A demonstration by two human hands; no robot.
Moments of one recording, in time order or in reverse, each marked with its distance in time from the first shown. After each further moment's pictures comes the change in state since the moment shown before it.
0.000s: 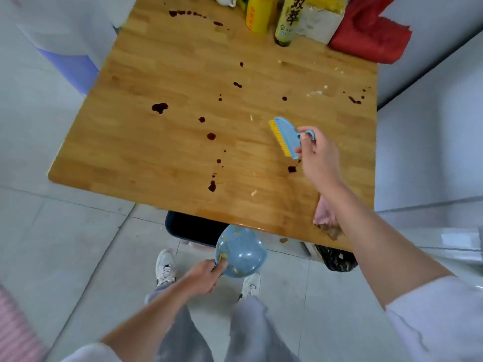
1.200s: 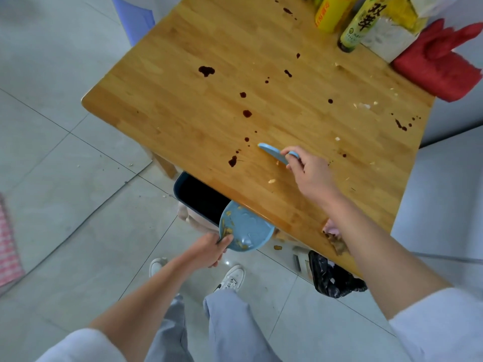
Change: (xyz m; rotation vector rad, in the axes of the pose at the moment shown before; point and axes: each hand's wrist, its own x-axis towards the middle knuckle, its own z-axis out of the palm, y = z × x) left_hand 0.021 0.001 0.042 -0.254 0.182 0.015; right_hand -0.024 0.016 0.043 -0.250 -0.481 -0.401
